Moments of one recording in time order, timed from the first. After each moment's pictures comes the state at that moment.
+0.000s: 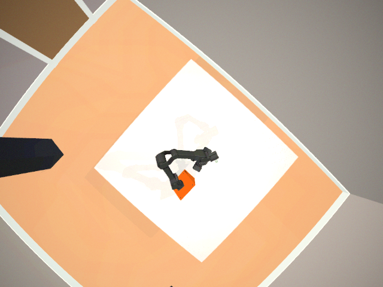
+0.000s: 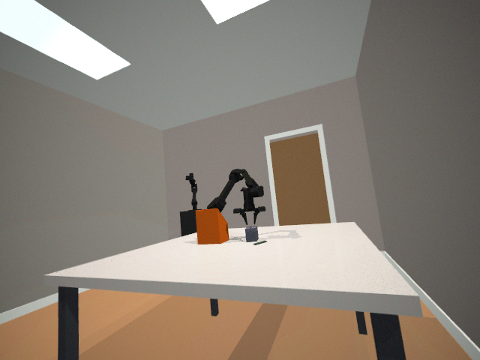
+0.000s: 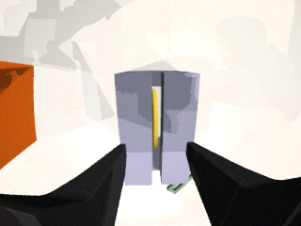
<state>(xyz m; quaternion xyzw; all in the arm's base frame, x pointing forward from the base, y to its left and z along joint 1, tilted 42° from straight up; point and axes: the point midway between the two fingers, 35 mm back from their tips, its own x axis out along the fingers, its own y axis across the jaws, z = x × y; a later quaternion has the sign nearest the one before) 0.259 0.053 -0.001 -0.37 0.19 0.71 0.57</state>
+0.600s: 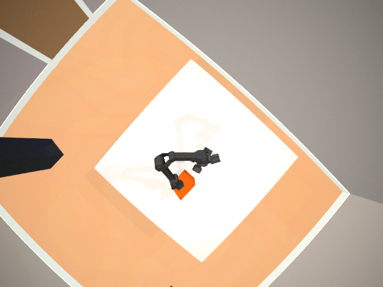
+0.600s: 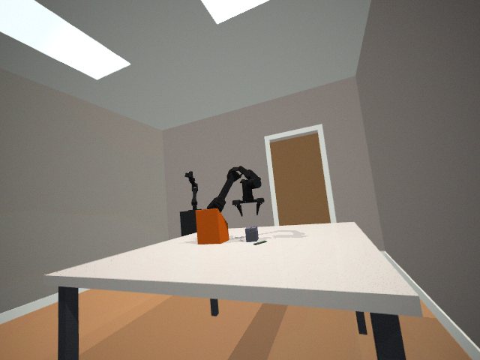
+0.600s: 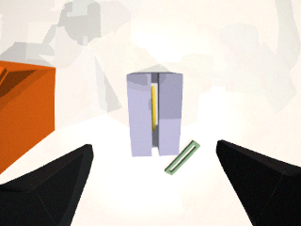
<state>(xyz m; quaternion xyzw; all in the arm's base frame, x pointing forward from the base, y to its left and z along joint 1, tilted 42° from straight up) 0.261 0.019 0.037 -0.37 0.19 0.71 0.57</state>
